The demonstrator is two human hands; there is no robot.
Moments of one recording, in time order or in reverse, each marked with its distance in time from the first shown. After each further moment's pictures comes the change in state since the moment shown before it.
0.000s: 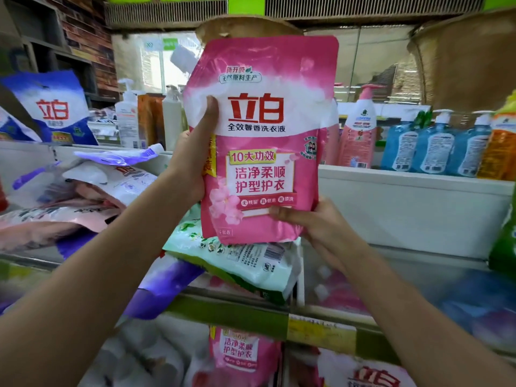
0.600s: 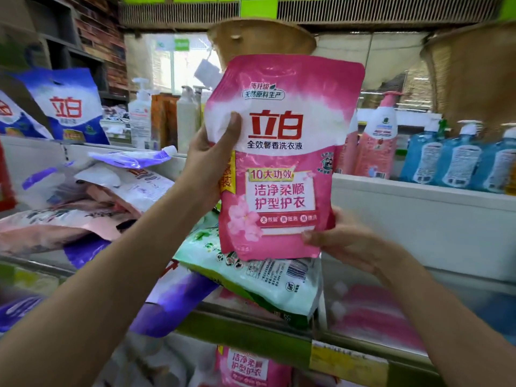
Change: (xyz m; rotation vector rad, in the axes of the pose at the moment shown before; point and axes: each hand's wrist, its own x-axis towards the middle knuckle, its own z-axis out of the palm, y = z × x) left_hand 0.022 -0.011 -0.019 -0.059 0.003 0.189; right_hand 0.029 0.009 -0.025 0.033 -0.331 0.151
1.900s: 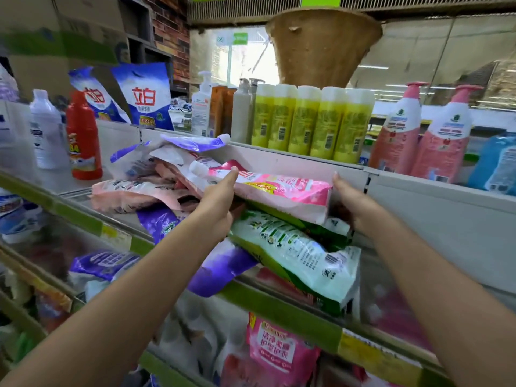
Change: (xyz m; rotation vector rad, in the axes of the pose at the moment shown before) left_hand -0.032 -0.032 -0.063 0.031 0.511 -0.406; right_hand 0.084 -0.002 0.004 -0.256 0.575 0.320
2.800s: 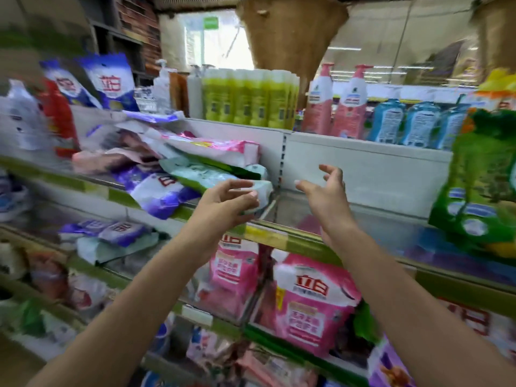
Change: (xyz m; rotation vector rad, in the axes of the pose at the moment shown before) left_hand -0.251 -0.085 0.032 0.313 -0.391 0.211; right_hand -0.207 0.082 -0.101 0.050 0.265 -0.344
